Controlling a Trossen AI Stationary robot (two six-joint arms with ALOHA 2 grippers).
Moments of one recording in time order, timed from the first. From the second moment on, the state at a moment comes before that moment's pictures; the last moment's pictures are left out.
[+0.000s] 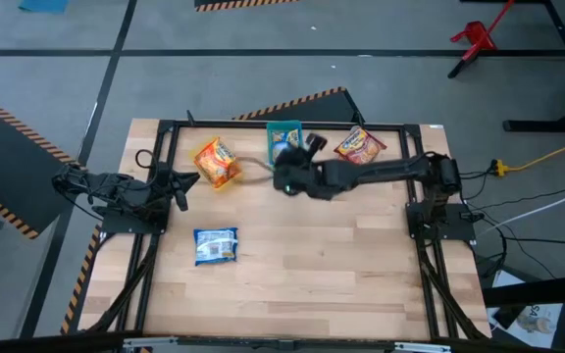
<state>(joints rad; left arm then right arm) -0.31 0.01 0.26 -0.60 -0.88 -0.62 0.00 1.88 1.62 -0.65 0.97 0.05</state>
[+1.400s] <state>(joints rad) -0.31 0.01 0.26 -0.61 -0.90 -0.62 -0.27 2.04 1.63 -0.57 0.82 -0.04</state>
